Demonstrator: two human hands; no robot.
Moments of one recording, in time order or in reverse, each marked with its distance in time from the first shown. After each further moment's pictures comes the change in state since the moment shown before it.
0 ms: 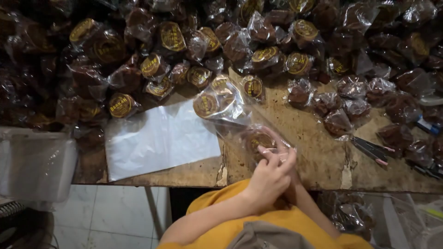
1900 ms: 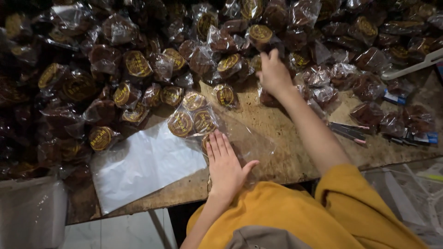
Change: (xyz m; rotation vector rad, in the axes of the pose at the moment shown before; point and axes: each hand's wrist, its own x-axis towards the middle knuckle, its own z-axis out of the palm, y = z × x) left_hand -0.013 -0.055 0.025 0.363 -0.162 -0.522; right_hand 0.183 -0.116 -0.052 -1.431 0.150 -0.210
